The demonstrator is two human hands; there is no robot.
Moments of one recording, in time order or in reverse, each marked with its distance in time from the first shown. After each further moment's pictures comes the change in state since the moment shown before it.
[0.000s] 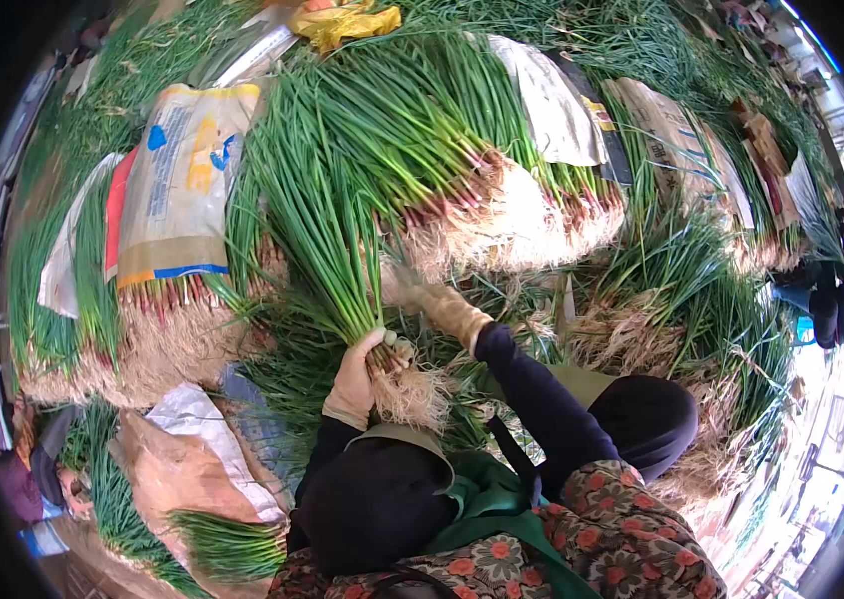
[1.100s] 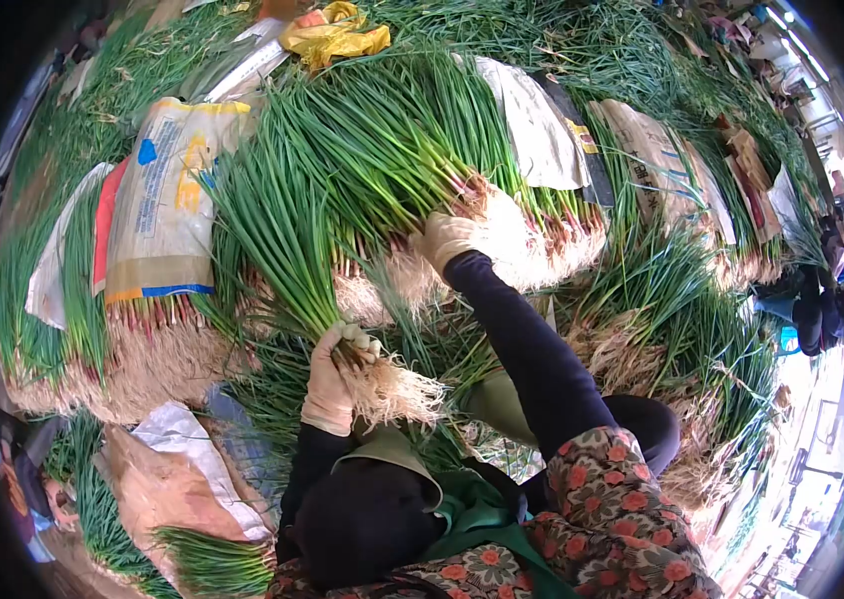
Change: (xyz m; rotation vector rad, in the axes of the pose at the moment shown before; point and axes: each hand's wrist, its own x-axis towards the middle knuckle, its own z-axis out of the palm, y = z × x) left_hand 0.019 0.026 0.015 -0.429 -0.108 0.125; right_hand 0.067 -0.101 -0.064 -1.367 0.581 0.239
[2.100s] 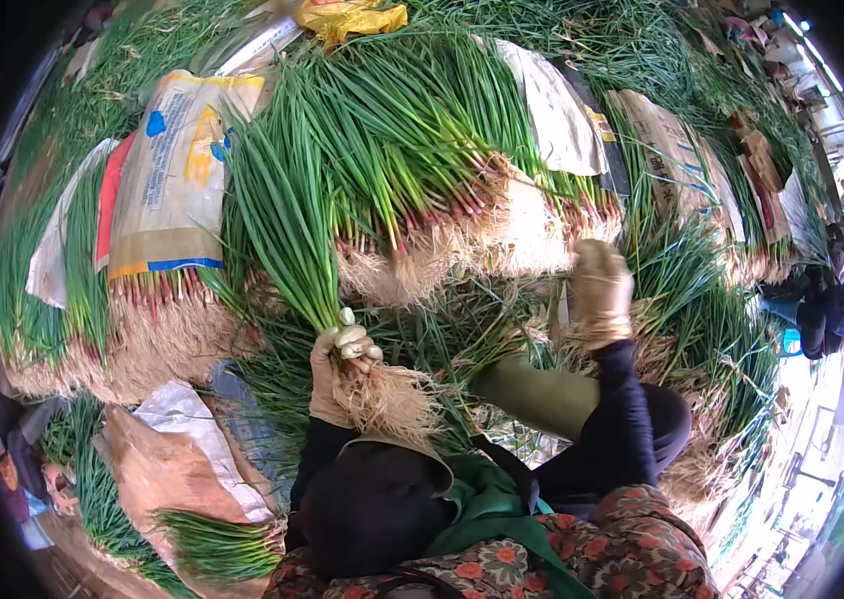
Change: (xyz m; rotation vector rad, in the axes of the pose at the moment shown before) left_hand -0.022 0.014 -0.031 -0.337 -0.291 -0.212; right_hand -0.129 0.165 0.018 1.259 0.551 0.005
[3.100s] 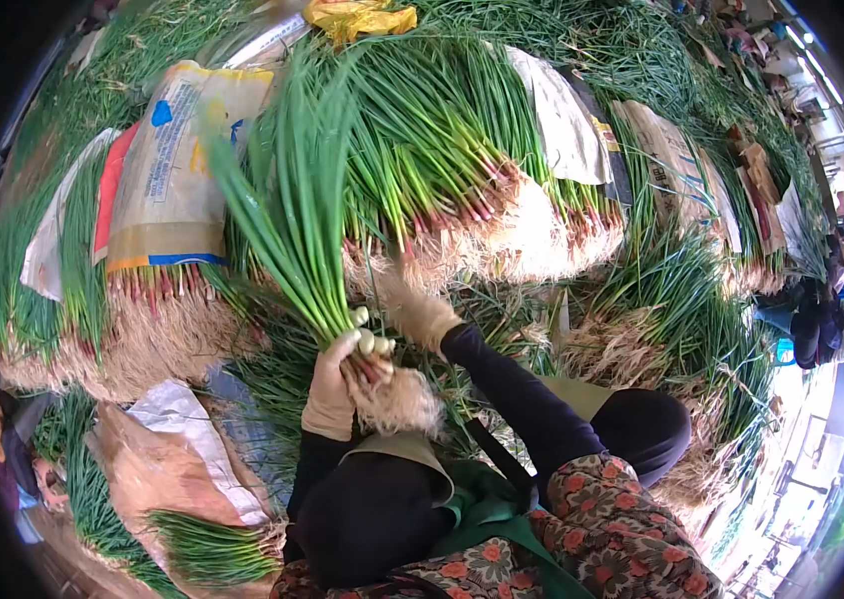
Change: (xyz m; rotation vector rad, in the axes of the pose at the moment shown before) left_hand -0.011 -0.001 0.033 0.594 0.259 0.141; right_hand -0.052 0.012 0.233 -0.776 -1.095 0.067
